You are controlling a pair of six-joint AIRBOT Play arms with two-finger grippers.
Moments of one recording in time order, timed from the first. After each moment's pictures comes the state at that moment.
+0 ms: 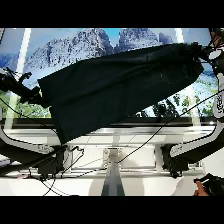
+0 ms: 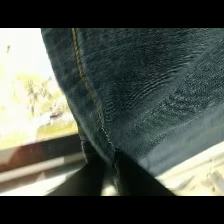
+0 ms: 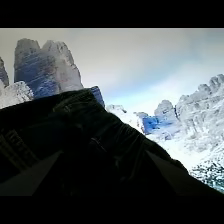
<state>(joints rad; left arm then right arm) 0.50 -1.73 1.33 1.25 -1.65 -1.18 -0.36 -1.75 1.47 -1.13 0.36 1.16</state>
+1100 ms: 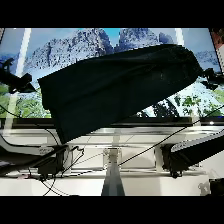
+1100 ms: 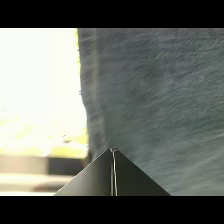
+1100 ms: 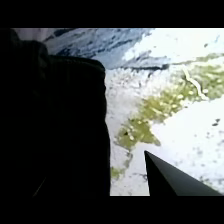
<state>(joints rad) 0.48 -1.56 1.42 1.33 -1.55 -1.41 -0.76 -1.88 1.46 -0.86 0.93 1.30</state>
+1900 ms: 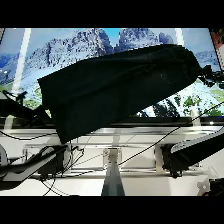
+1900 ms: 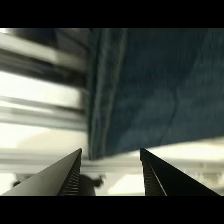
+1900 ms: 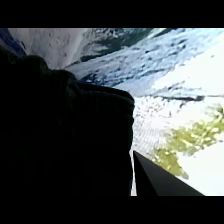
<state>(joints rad) 0.52 -1.12 0.71 1.31 -1.57 -1.43 -0.73 -1.91 1.46 -0.77 0.85 1.21</state>
